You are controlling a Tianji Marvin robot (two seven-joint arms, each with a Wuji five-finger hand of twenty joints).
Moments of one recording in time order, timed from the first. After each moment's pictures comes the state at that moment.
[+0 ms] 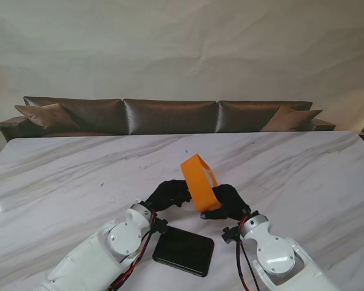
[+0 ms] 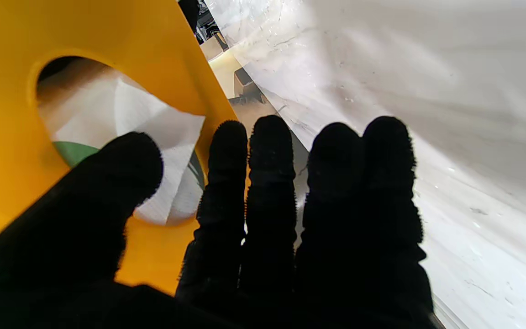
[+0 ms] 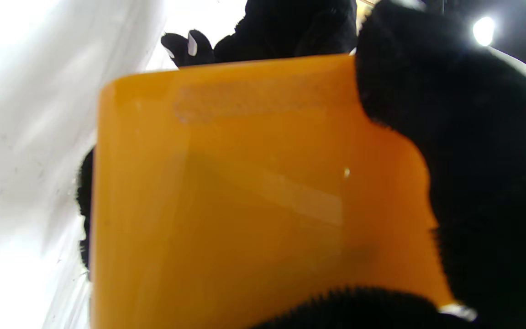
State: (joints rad) left arm 1.23 -1.27 -0.78 -1.14 0.11 -0.29 0.18; right arm -1.59 -1.16 1.16 -1.53 -0.05 -0.25 -0.04; left_hand 0.47 -0.45 0.62 0.10 0.79 -0.09 0.66 0.35 0.92 -0.07 0.79 0.70 0.92 0.08 1.05 0.89 0.71 0.07 0.97 0.63; right_hand 0.47 -1.37 1.31 -0.06 1.25 -0.08 1.53 1.06 1.35 0.03 1.37 1.09 1.16 0.13 1.24 0.84 0.59 0.49 1.16 0.68
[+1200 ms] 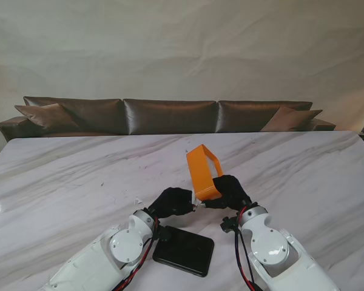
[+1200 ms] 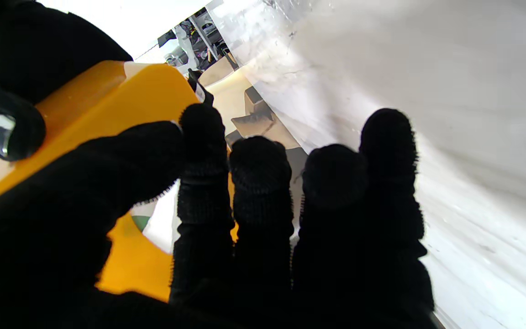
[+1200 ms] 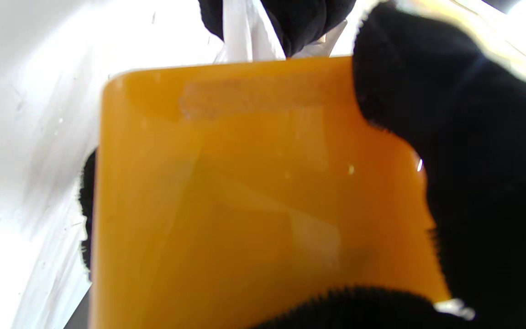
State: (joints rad) left arm 1.25 -1.27 -0.75 -1.13 0.15 -0.35 0.19; right arm -1.54 -1.19 1.15 -1.52 -0.14 -0.18 -0.14; left_hand 0.41 -0.70 1.01 0.30 0.97 -0.26 0.96 0.73 1.14 -0.13 0.96 1.07 1.01 0.06 1.22 0.93 0.78 0.06 0.97 0.63; right_hand 0.47 -1.35 1.31 -0.06 1.25 -0.08 1.54 1.07 1.36 0.03 1.37 1.09 1.16 0.14 1.26 0.85 0.58 0.49 1.18 0.68
